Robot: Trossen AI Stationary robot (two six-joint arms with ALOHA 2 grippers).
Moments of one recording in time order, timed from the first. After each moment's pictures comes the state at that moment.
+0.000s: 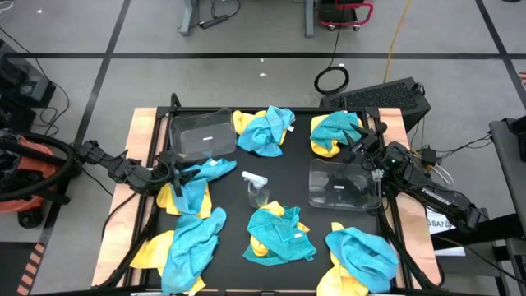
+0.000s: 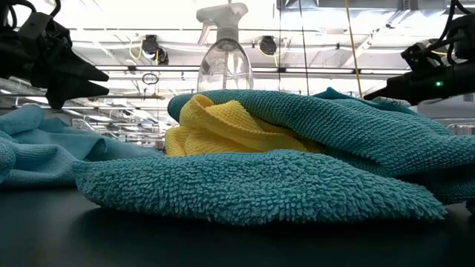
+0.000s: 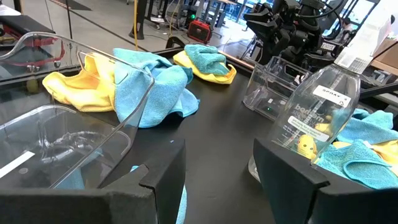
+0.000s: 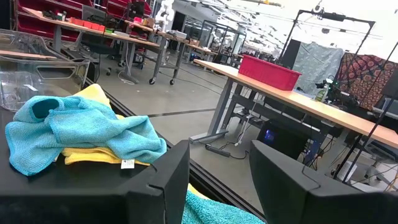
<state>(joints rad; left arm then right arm) -0.46 0.01 0.13 -0.38 -0.79 -0.54 -0.59 0.04 0.02 0.05 0.29 -0.30</state>
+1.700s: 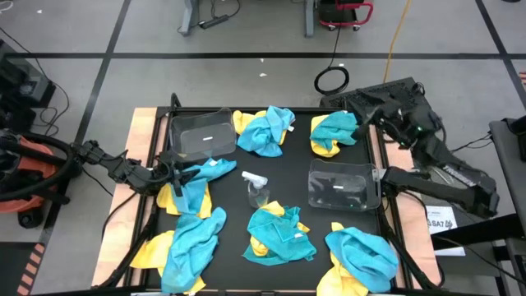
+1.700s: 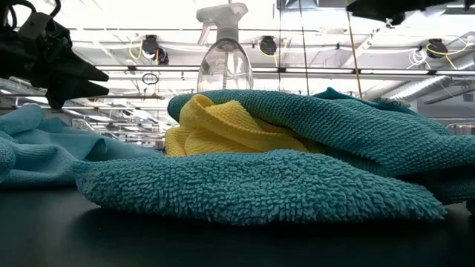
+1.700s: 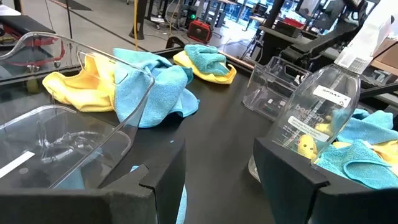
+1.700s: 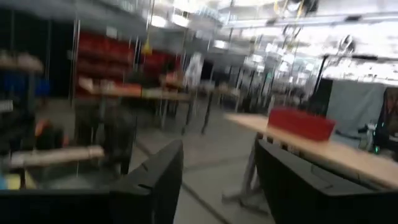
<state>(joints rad) -0.46 0.01 0.13 -0.38 -0.79 -0.54 -0.59 0.57 0.74 -0.02 0.10 -0.23</state>
